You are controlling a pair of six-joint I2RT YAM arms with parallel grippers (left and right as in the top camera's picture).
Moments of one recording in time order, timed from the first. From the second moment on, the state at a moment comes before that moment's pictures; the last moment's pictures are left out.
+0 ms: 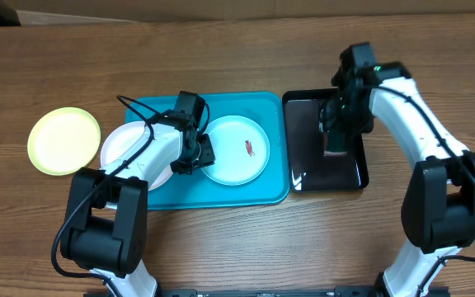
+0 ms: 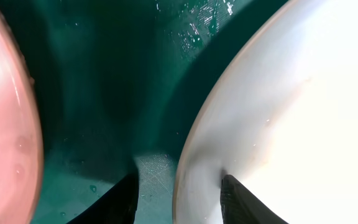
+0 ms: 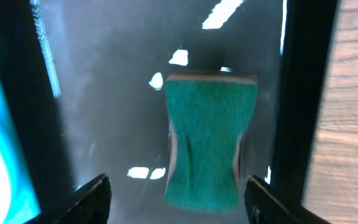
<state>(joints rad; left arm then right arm) -0.26 1.85 1.12 -0.70 0.06 -0.55 0.16 1.94 1.49 -0.98 -0.07 0.17</state>
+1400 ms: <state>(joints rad) -0.26 1.85 1.12 -0.70 0.08 -0.55 0.19 1.82 1.30 -0.81 -0.08 0.17</state>
